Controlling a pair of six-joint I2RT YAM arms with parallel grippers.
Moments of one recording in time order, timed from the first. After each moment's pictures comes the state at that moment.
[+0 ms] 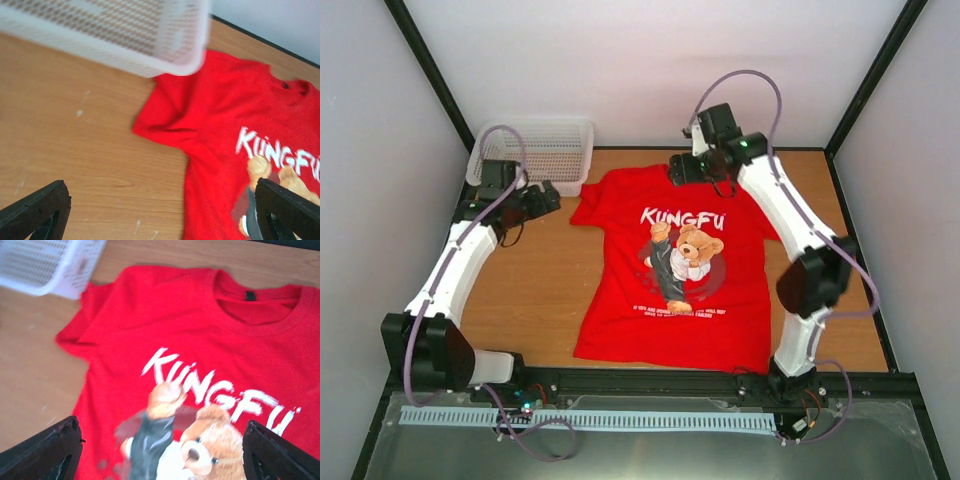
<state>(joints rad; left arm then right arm) -0.14 1.33 1.21 -0.65 0.10 -0.42 0.41 1.99 2.04 -0.99 -0.14 0.18</state>
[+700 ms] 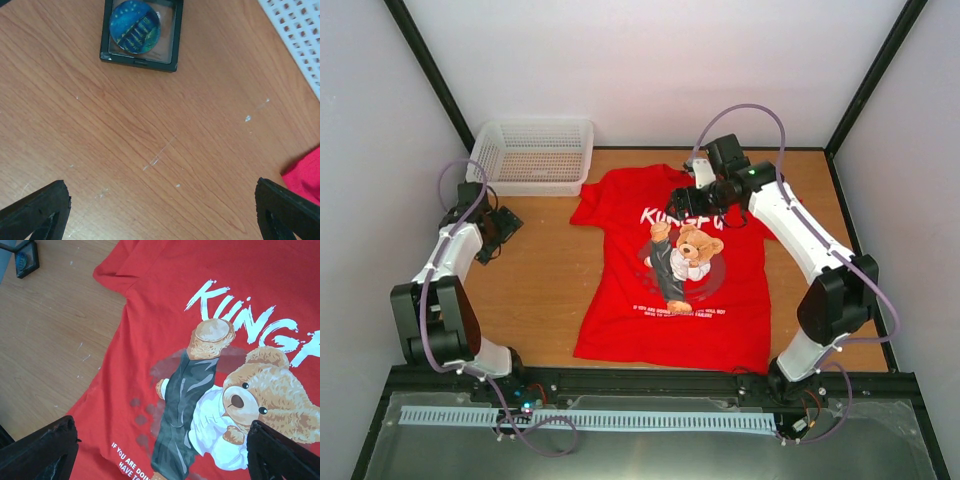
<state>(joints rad) 0.20 1.45 1.02 -0.62 -0.01 -0.69 0.42 1.67 1.59 -0.92 -0.36 0.16</state>
